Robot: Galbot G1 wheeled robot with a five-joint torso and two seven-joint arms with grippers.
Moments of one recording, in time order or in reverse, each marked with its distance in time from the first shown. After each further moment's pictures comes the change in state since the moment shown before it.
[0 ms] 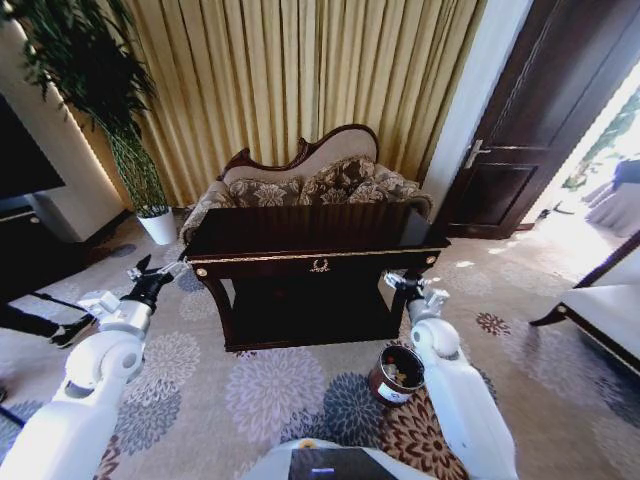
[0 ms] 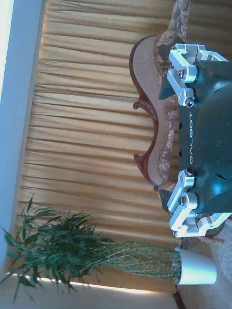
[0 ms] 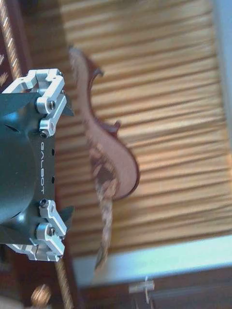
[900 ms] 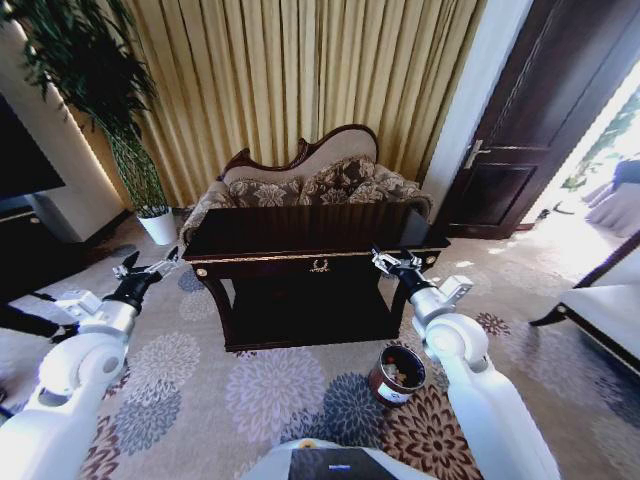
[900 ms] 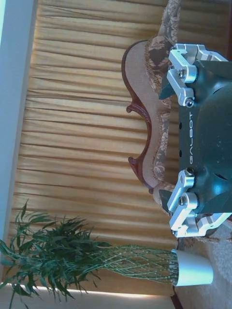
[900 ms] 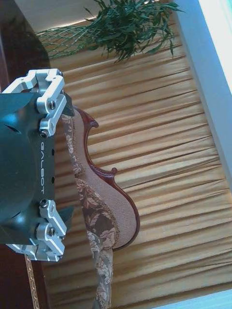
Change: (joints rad) left arm 0.041 0.030 -0.058 -0.016 -0.050 0.049 0.033; right arm -0.077 -0.120 -0.026 0.266 0.217 -0.122 0.048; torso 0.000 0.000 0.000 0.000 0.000
